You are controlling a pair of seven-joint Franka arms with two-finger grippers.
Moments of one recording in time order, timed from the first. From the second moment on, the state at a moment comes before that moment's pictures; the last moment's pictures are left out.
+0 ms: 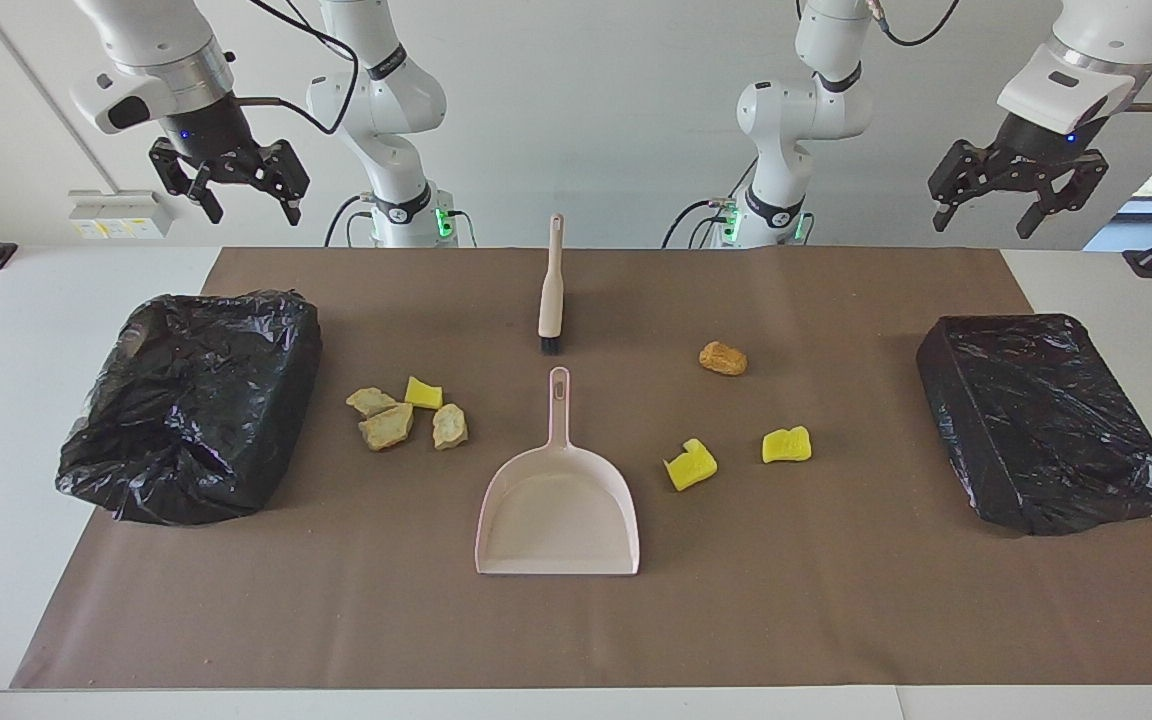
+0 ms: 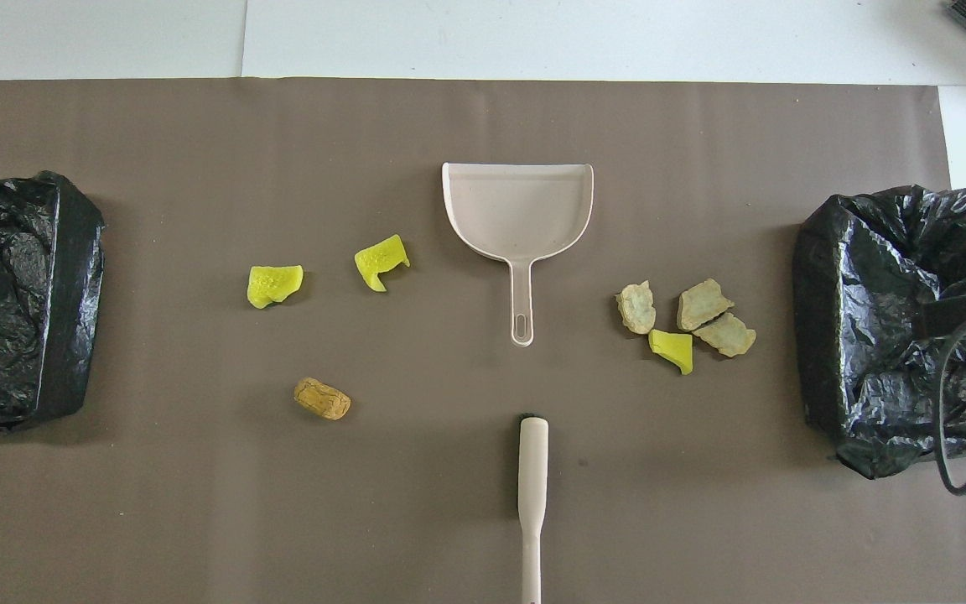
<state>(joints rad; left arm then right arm) -0.07 -0.02 0.02 -1.41 0.01 1.43 0.16 0.03 -0.13 -0.06 -1.62 -0.02 1.47 0.00</state>
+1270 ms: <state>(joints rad) -0.15 -0.05 -0.02 -1.46 -0.05 1.44 0.16 0.16 0.06 -0.03 -1.70 -0.01 1.62 0.09</state>
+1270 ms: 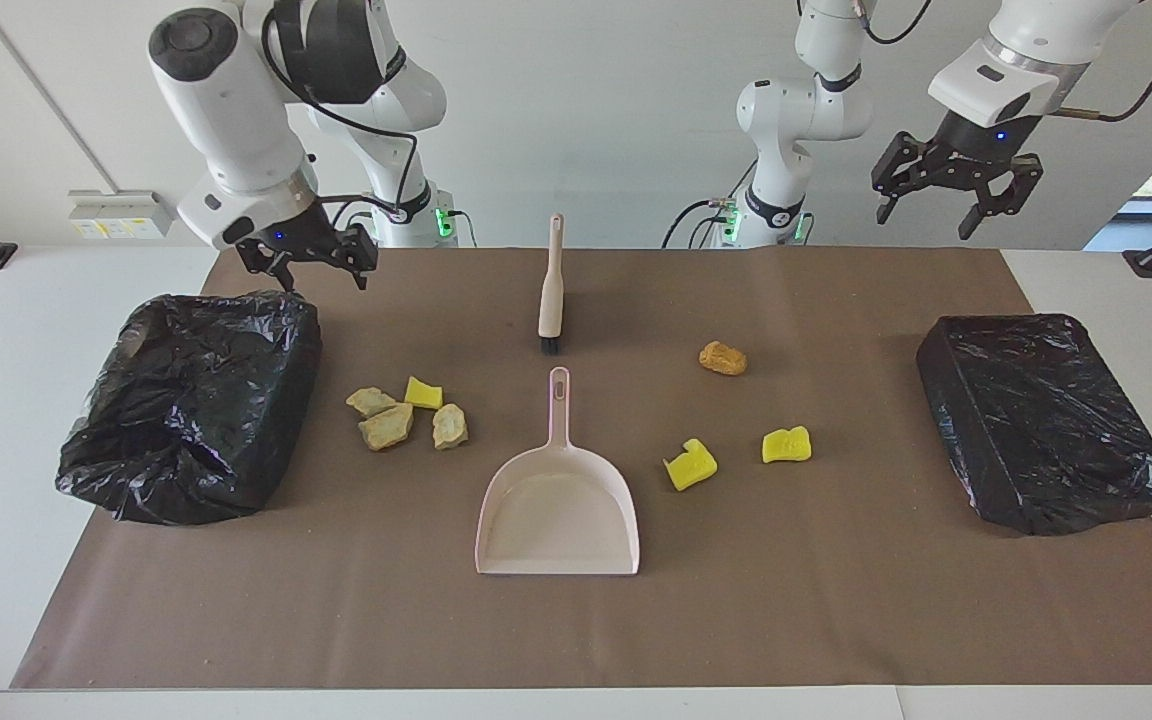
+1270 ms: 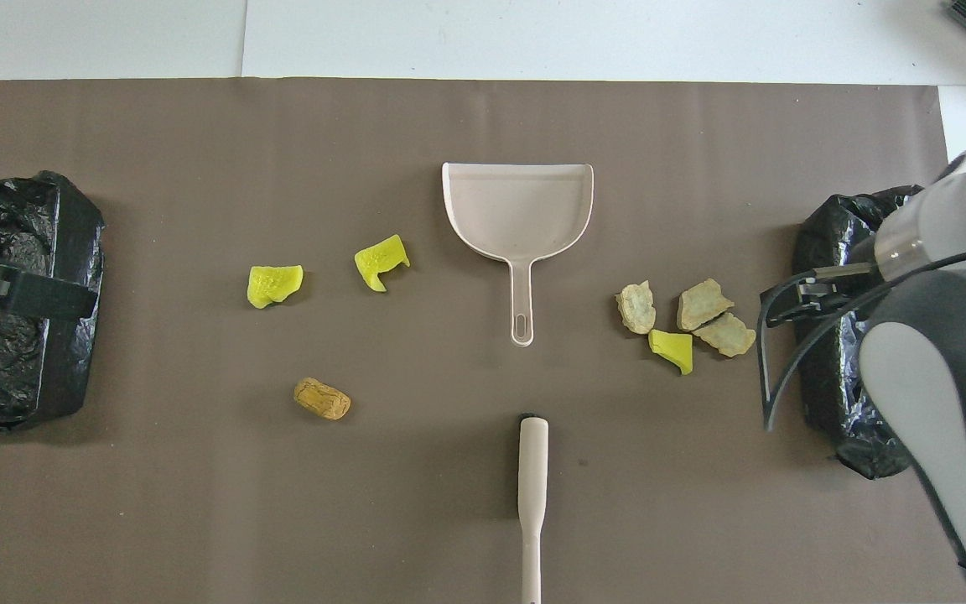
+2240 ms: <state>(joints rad) -0.65 -0.24 -0.03 -2.03 -0.06 1.76 -0.25 0.36 0.39 -0.02 -1.62 0.21 1.91 0.39</state>
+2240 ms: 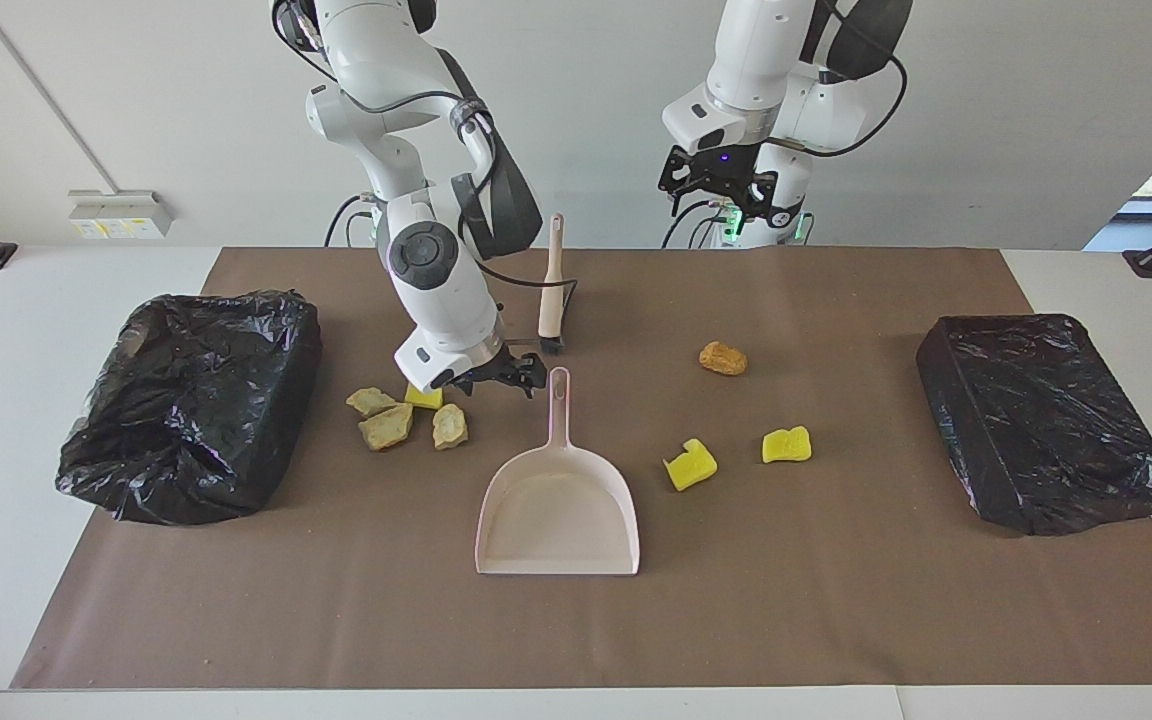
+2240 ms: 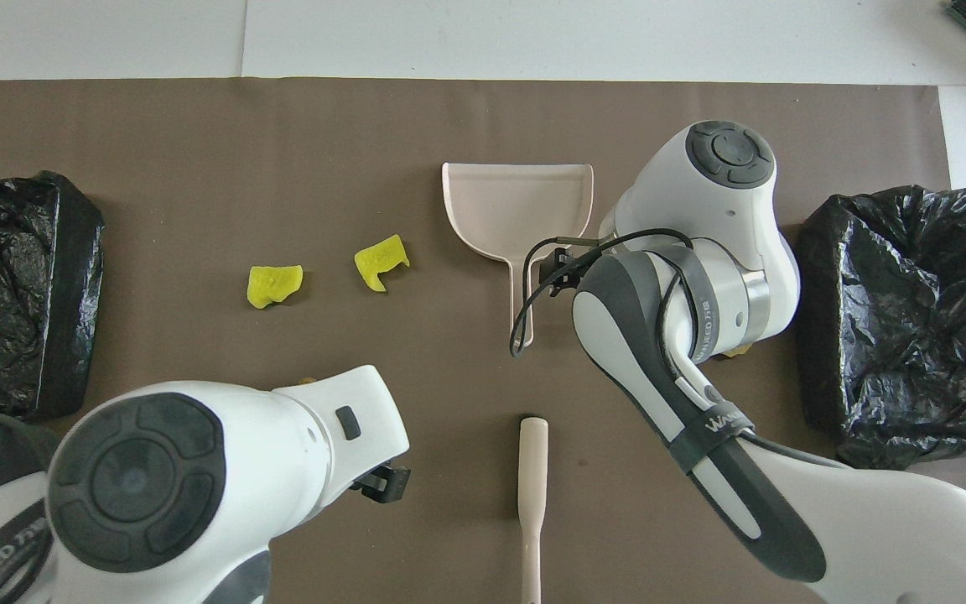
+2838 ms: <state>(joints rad) -1.01 -0.22 -0.03 -2.36 -0.06 2.17 -0.68 0.44 0.55 0.02 -1.49 0.18 1.96 0.39</state>
